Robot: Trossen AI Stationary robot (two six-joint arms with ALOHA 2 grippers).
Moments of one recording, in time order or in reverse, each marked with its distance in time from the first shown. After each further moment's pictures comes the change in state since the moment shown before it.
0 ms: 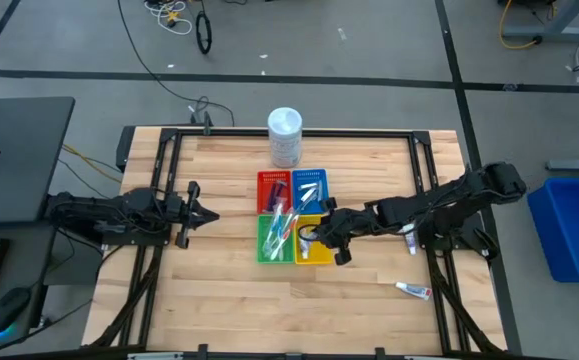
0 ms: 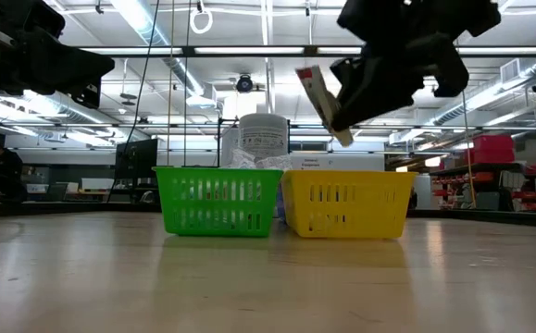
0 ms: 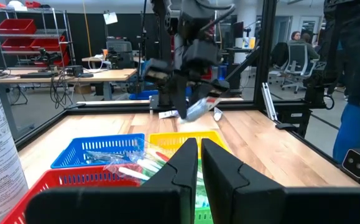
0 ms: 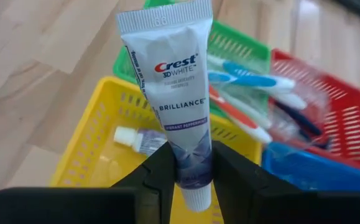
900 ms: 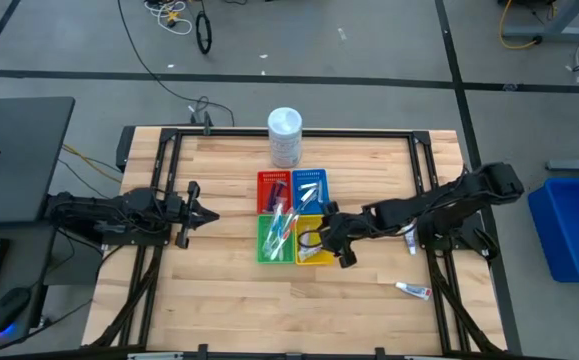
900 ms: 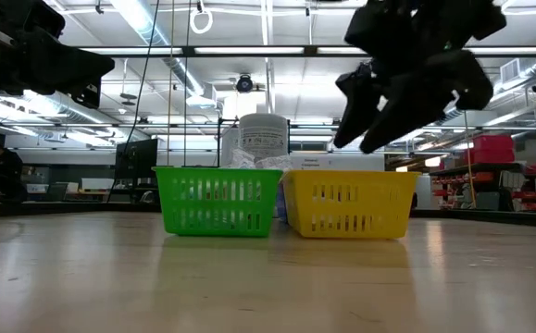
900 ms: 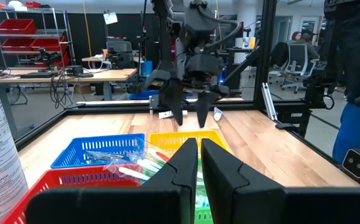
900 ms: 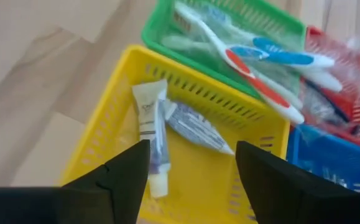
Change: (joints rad) left arm 0.000 0.000 0.000 0.000 0.000 0.000; right arm 0.009 0.025 -0.001 -0.091 -0.032 0.013
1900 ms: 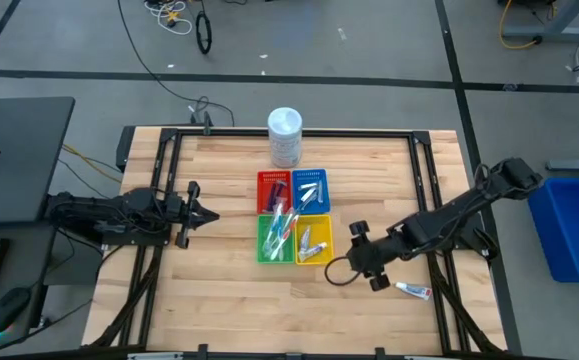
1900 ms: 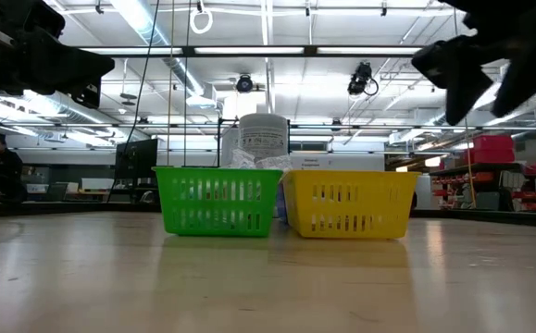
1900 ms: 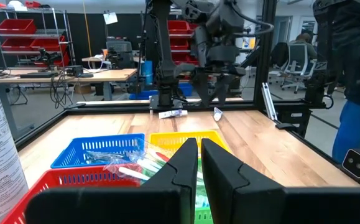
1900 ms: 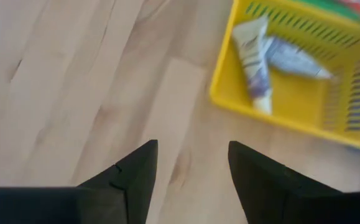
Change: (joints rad) left arm 0.000 0.000 0.000 0.000 0.000 0.000; right arm 0.275 -0.175 0.000 -0.341 0.032 0.369
